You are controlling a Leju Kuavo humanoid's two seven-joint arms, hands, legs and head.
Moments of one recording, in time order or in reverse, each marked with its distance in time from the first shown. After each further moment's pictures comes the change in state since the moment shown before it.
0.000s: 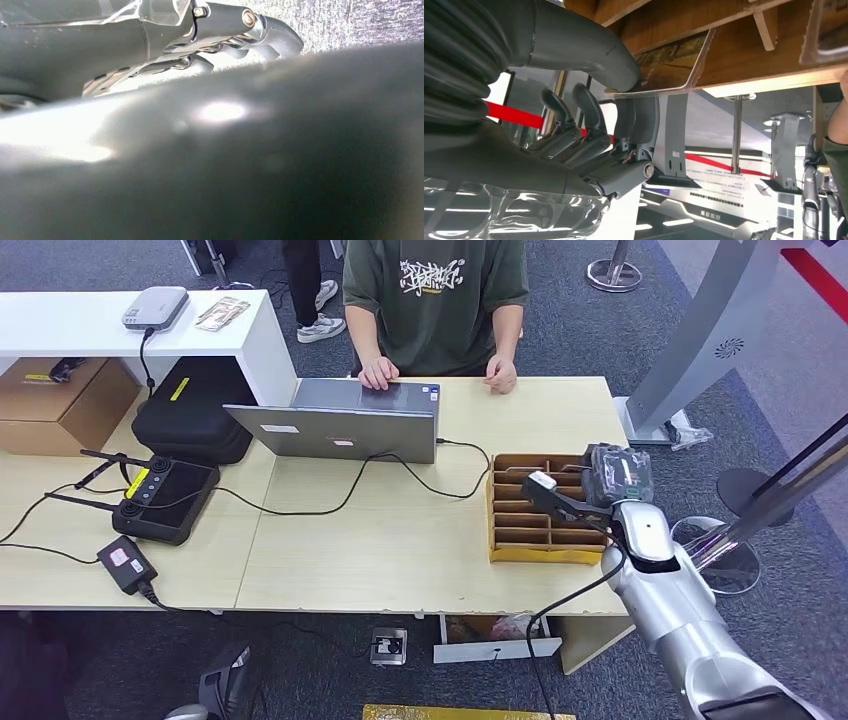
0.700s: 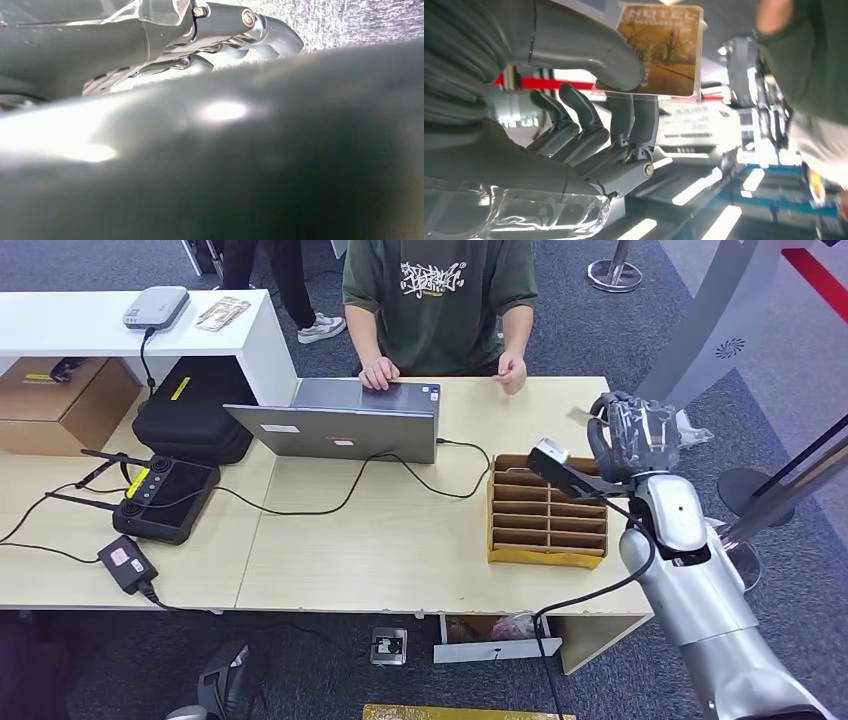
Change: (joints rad) left arm 0.005 0.002 -0.011 0.000 0.038 0.000 -0.020; right arm 0.037 -0.077 -0.005 -0.401 -0.037 -0.006 -0.046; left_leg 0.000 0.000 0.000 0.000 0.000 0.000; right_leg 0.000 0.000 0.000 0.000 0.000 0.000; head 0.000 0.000
